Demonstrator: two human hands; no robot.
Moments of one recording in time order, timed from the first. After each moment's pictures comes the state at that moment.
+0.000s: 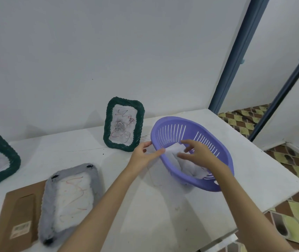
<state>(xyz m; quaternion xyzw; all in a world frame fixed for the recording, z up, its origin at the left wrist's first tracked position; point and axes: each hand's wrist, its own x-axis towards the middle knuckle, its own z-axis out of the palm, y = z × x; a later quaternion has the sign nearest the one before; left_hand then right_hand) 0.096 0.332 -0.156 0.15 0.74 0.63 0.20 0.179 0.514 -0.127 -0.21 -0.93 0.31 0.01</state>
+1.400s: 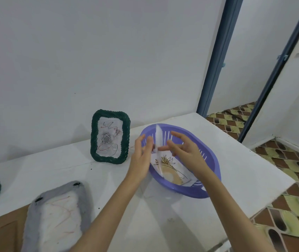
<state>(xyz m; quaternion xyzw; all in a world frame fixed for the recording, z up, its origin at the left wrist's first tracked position) 0.128 0.357 -0.108 0.23 0.71 0.66 0.13 0.191 0.490 -0.102 -0.13 -0.79 0.57 0.19</state>
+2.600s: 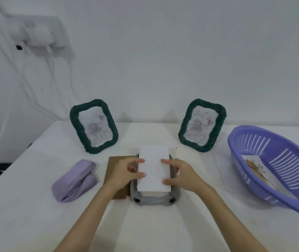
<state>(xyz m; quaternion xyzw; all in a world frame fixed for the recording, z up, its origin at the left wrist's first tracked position) 0.116 0.069 -0.174 0.06 0.83 0.55 0.09 0.137 0.287 -0.163 0.09 -0.87 0.47 -0.08</state>
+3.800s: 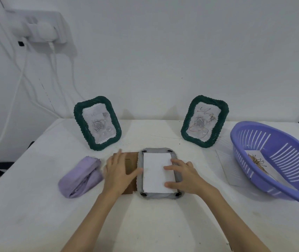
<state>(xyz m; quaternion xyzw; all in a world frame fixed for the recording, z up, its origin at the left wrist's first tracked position) 0.129 0.048 -0.195 0.01 0.96 0.26 -0.06 0.146 0.281 -0.189 0.09 -0.96 0.26 -0.10</state>
